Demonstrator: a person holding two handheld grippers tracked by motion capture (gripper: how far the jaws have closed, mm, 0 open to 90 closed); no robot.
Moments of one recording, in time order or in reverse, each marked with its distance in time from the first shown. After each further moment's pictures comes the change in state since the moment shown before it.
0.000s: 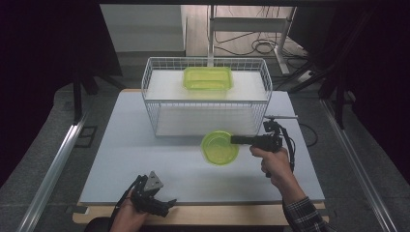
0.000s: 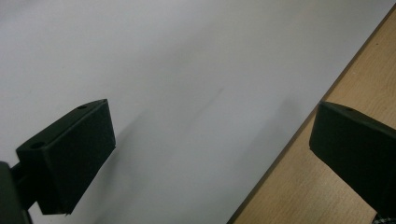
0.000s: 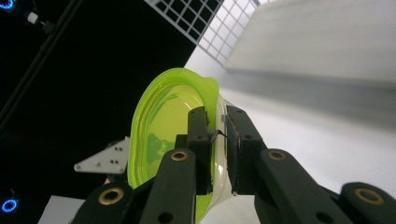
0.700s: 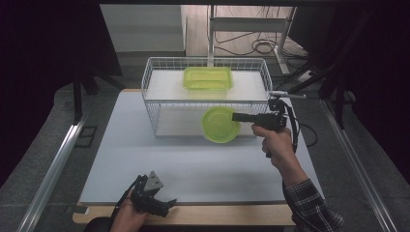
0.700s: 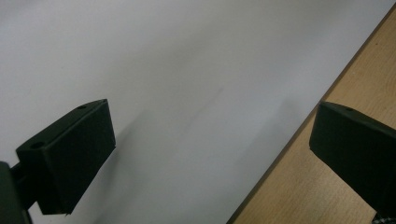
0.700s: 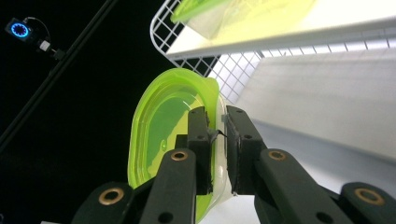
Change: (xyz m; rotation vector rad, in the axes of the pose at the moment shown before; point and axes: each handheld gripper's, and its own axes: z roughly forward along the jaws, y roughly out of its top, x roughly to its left) left arm 0.000 0.000 0.000 -0.001 -0.001 0.002; right arm 0.031 0.051 -0.012 -0.092 -0.012 -0.042
